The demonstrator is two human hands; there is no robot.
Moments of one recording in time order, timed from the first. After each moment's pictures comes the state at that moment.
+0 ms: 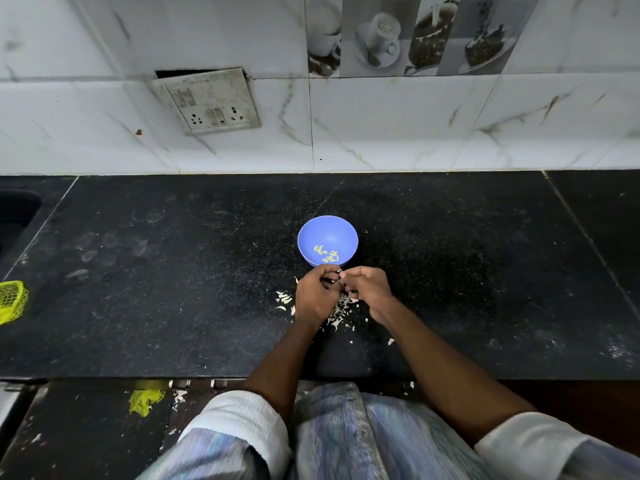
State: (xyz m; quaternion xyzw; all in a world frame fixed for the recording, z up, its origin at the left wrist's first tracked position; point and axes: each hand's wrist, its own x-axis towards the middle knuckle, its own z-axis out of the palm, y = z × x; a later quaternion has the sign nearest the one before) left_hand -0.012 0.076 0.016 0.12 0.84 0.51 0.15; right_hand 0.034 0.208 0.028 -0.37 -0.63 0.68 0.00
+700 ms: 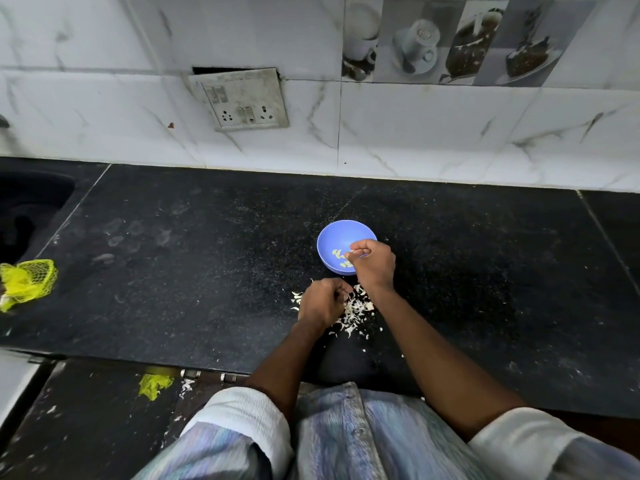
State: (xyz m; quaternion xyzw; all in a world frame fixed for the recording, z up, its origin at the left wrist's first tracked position) left_hand -0.026 0.056 0.013 0.19 0.91 0.33 0.17; right_hand -0.023 0.197 0.052 -0.34 -0.79 0.50 0.13
